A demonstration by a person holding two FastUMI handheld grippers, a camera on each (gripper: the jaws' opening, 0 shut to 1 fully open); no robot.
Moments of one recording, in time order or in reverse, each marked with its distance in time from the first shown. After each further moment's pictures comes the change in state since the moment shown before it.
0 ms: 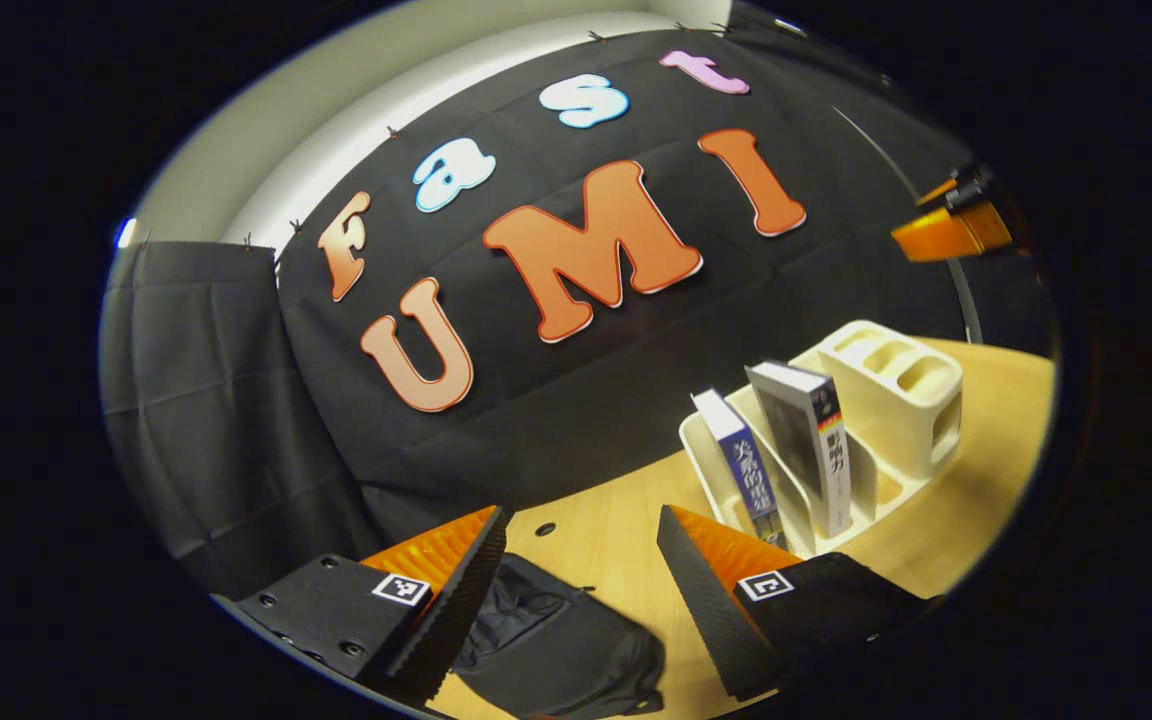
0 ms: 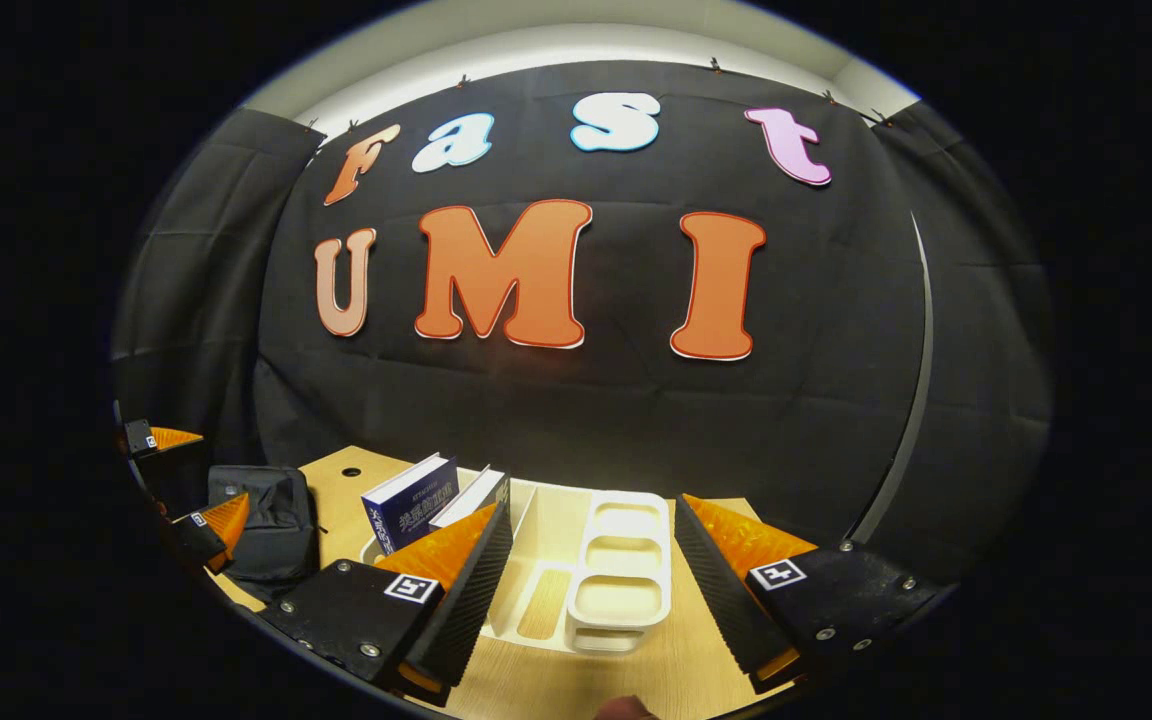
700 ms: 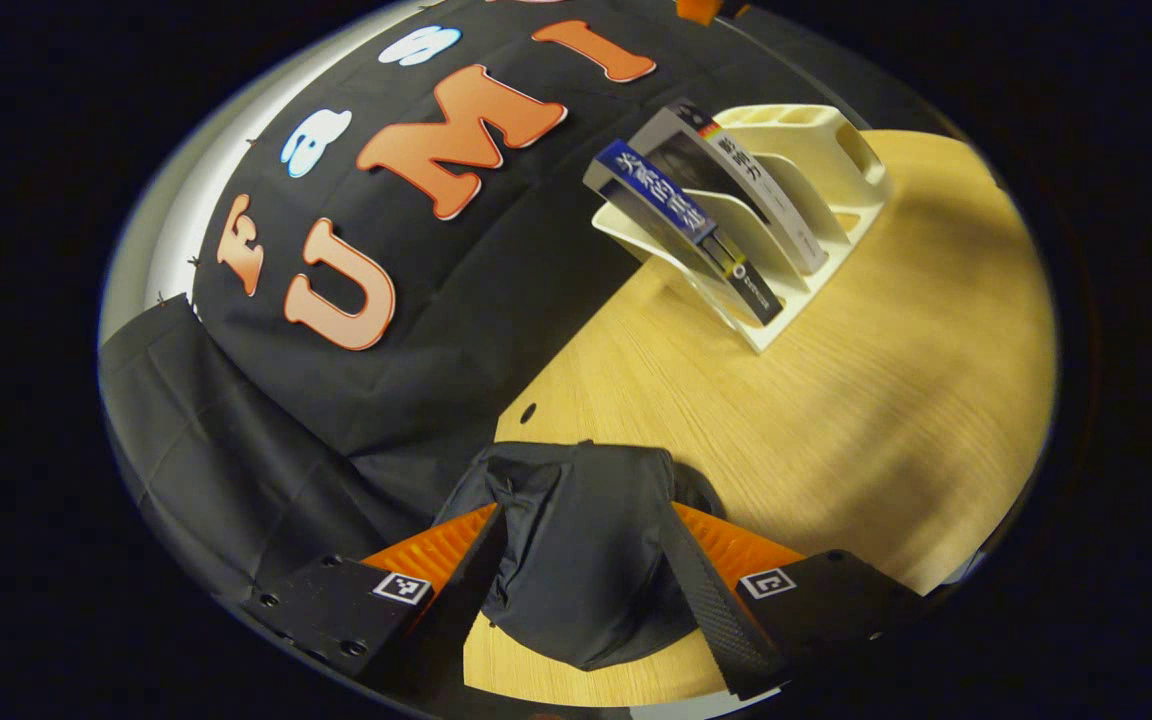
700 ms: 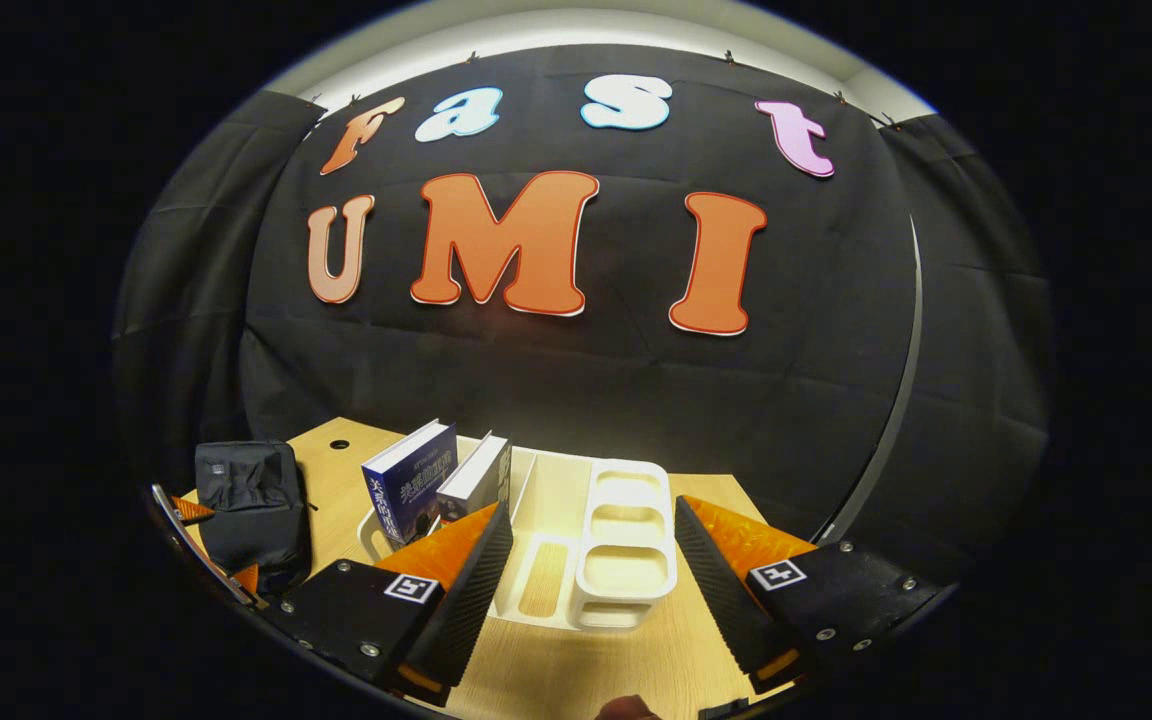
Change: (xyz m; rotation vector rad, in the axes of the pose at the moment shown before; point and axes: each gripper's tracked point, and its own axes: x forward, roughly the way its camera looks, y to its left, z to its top) left arm 0.002 -0.018 -0.206 0.358 0.287 -0.135; right arm -0.012 0.026 -0.022 -0.027 0.091 -0.070
